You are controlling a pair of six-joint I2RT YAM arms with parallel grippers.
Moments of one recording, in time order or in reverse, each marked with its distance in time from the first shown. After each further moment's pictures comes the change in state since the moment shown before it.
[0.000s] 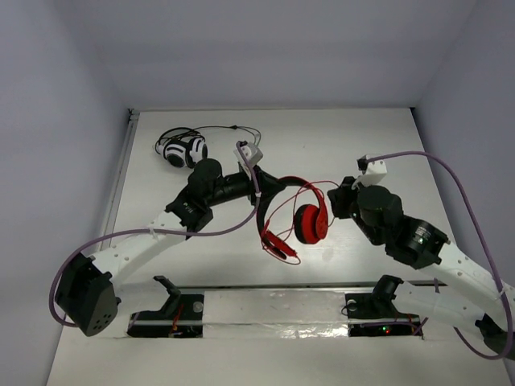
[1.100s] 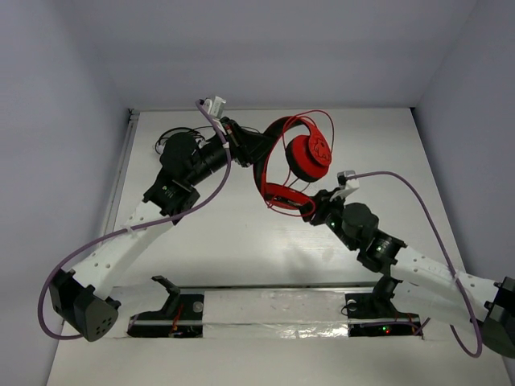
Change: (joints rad) left arm 0.080 -0.030 0.317 -0.086 -0.143 -0.404; right arm -0.039 0.039 -0.491 0.814 -0.248 0.046
